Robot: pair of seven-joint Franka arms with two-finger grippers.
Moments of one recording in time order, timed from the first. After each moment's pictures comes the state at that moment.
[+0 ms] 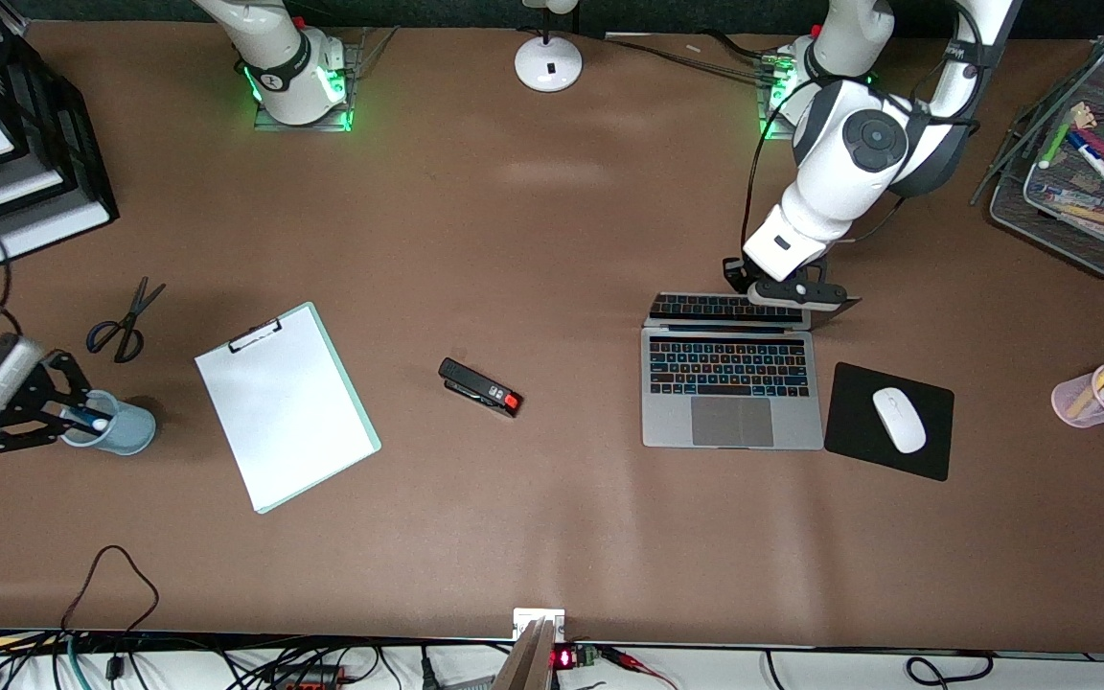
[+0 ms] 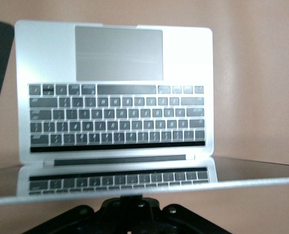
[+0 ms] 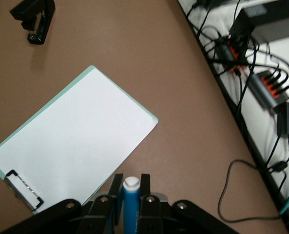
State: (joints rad) left arm -0.05 0.09 -0.35 -2.34 -0.11 2.58 -0.30; right arm -0.10 0.49 -0.18 -1.47 0.61 2.00 -1.78
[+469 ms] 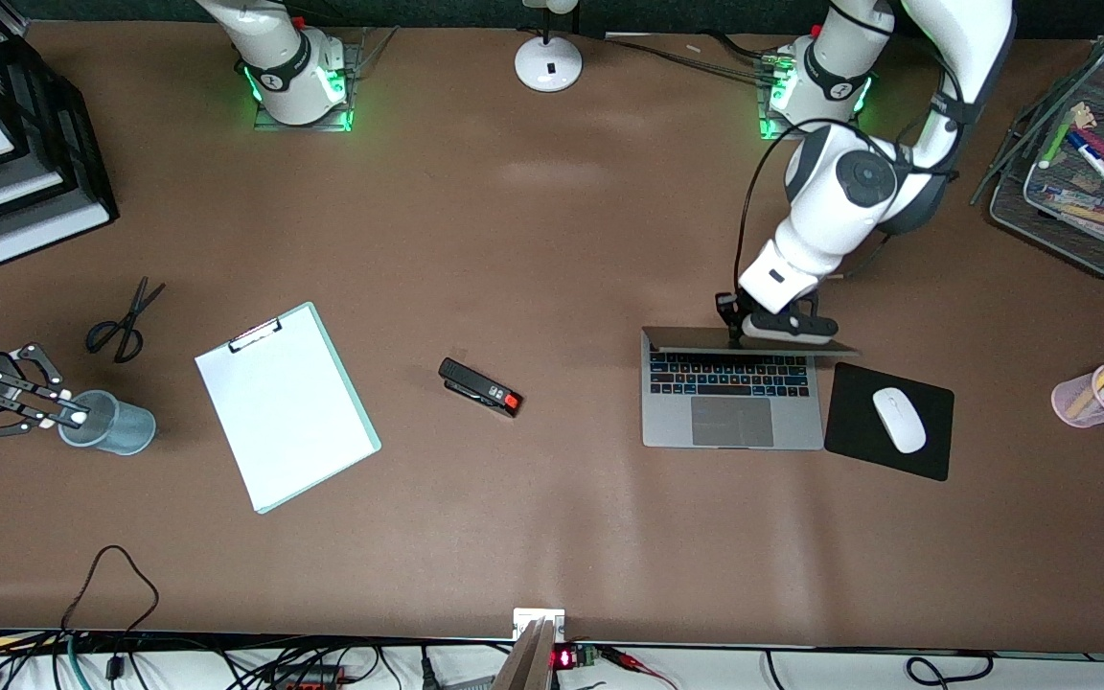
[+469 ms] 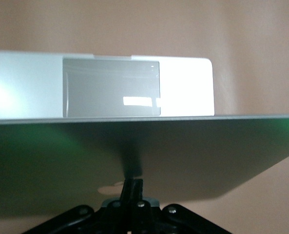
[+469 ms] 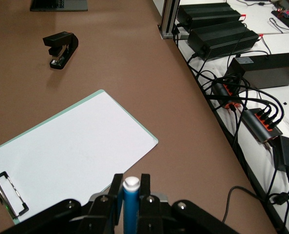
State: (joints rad) left arm -0.02 0.26 -0.35 -2.24 -0.04 2.70 -0.30; right arm -0.26 0.57 -0.18 -1.48 0.92 1.85 -2.14
